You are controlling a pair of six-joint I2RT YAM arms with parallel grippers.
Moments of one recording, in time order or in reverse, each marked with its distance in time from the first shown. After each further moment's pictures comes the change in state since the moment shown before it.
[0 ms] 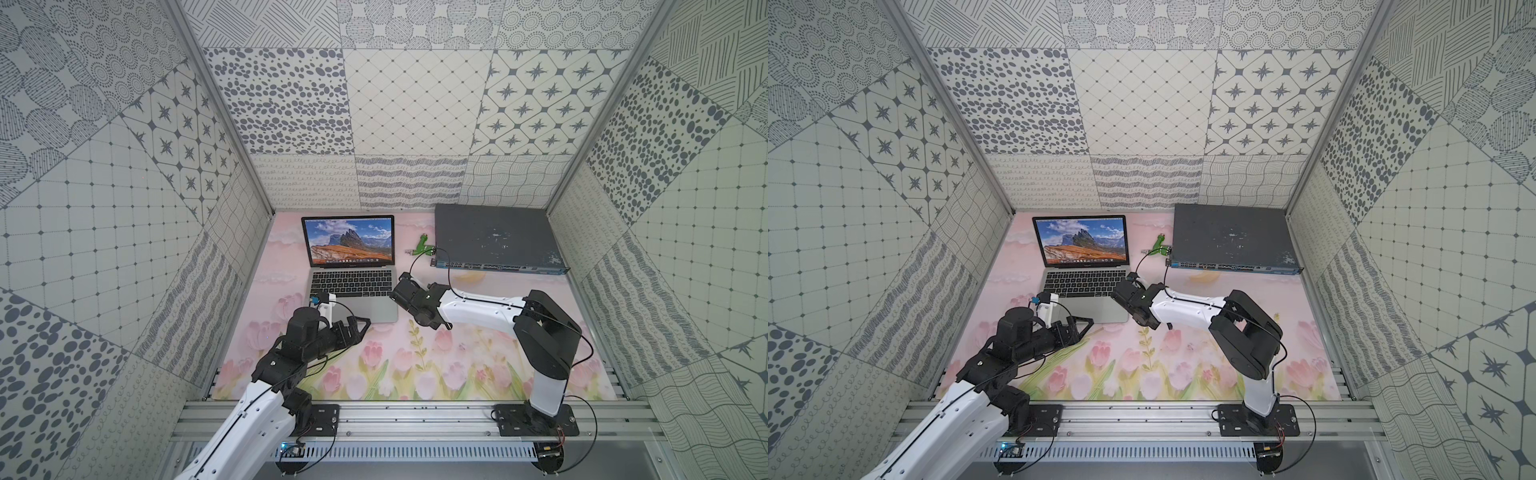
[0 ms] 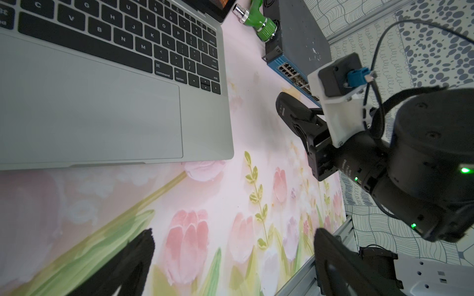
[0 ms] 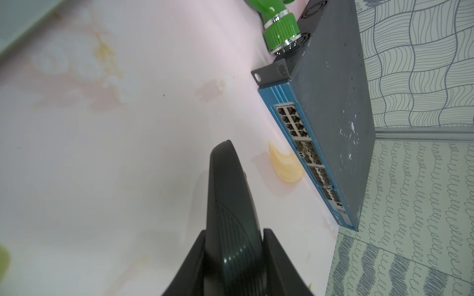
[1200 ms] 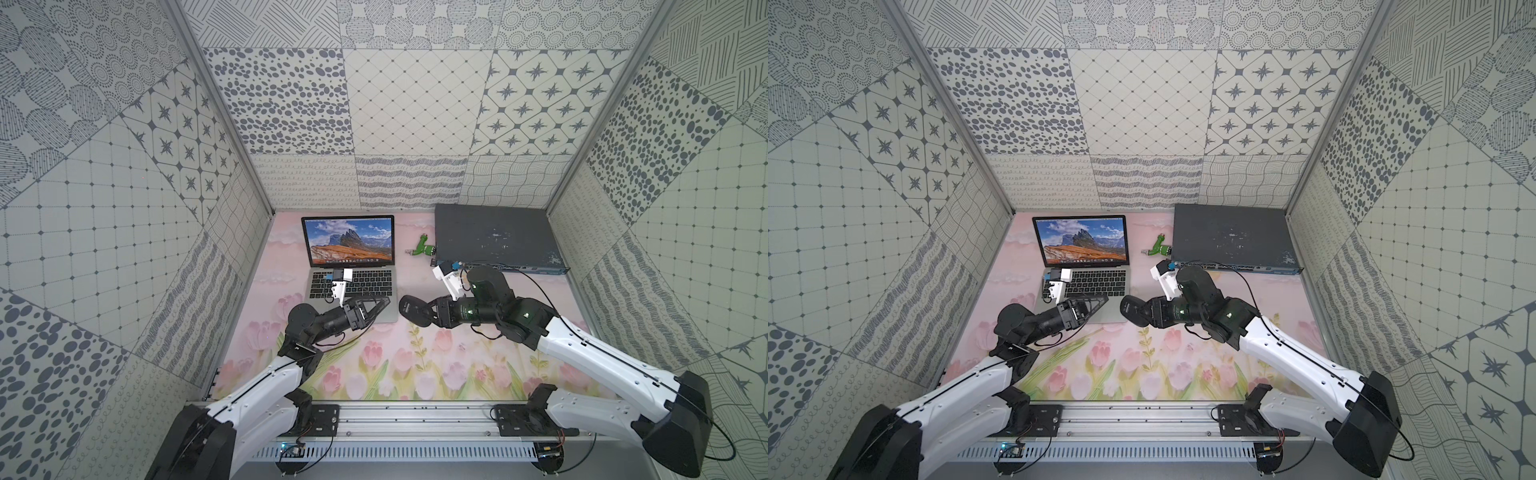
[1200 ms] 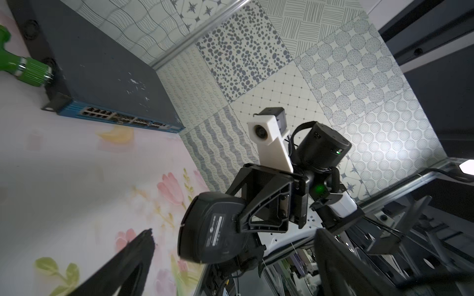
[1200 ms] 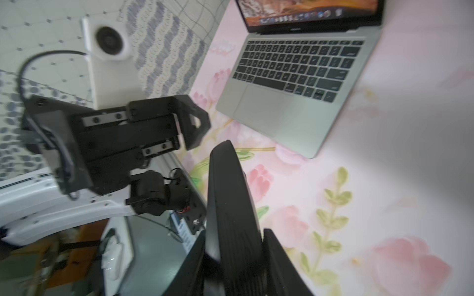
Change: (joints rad) left arm -0.024 0.262 -0.076 1.067 0.347 -0.334; right arm -0.176 -0.725 -0.280 0.208 -1.077 0.464
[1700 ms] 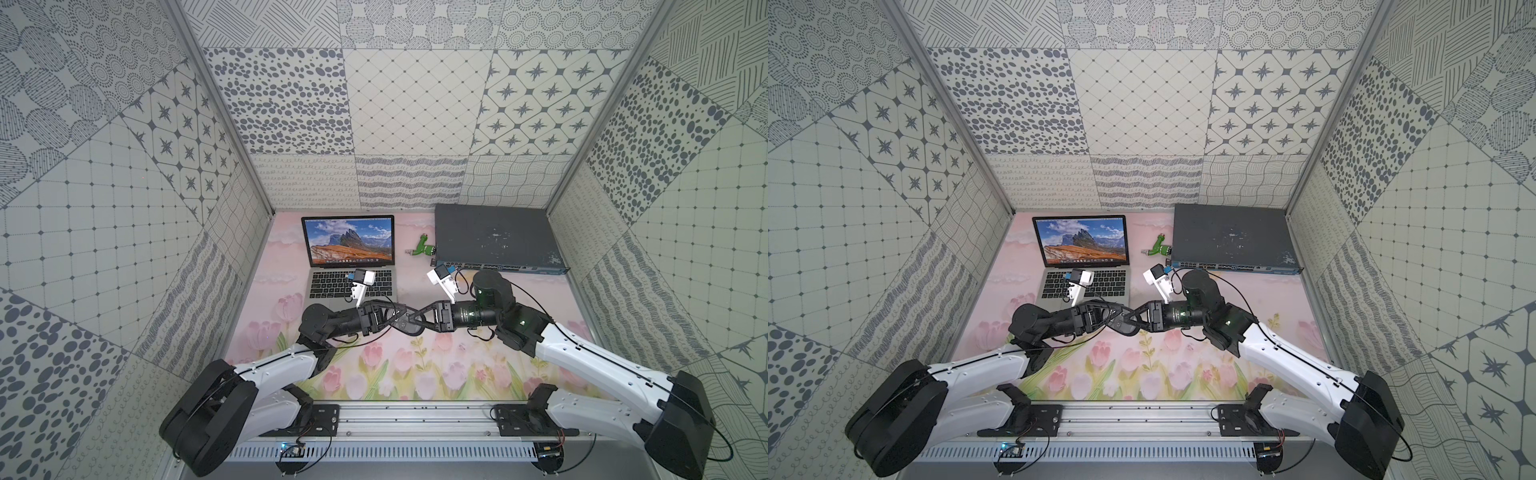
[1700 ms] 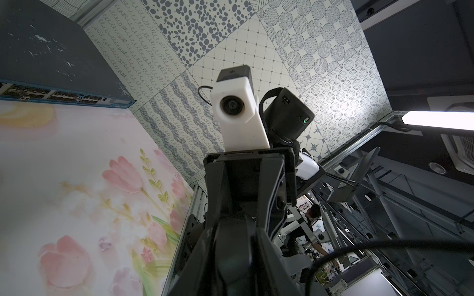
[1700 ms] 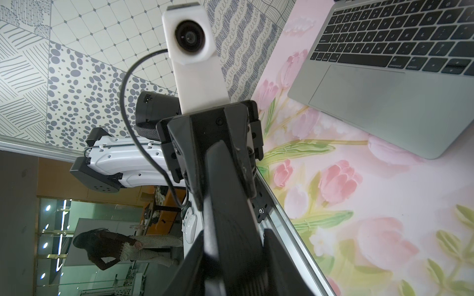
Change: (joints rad) left arm -0.178 0.335 0.003 0.527 0.145 -0.116; right arm 0.005 -0.050 -0.183 0.426 -0.441 0.288
